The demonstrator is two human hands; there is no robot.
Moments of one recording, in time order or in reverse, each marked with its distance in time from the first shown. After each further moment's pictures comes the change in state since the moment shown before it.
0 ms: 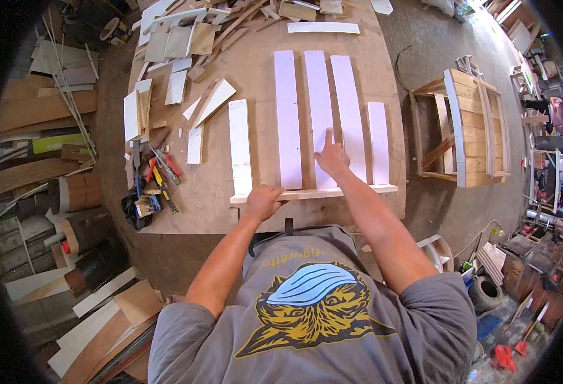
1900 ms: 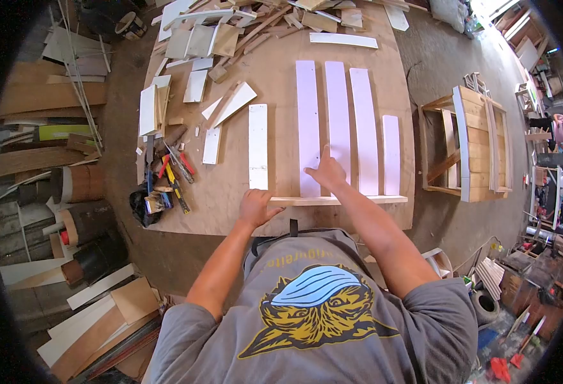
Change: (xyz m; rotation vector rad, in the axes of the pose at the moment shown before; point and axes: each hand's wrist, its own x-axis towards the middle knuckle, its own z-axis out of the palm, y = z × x) left_hand -0.042 -0.041 -0.036 0.090 0.099 -0.067; right_hand -0.041 -0.057 0.003 0.146 -0.114 -0.134
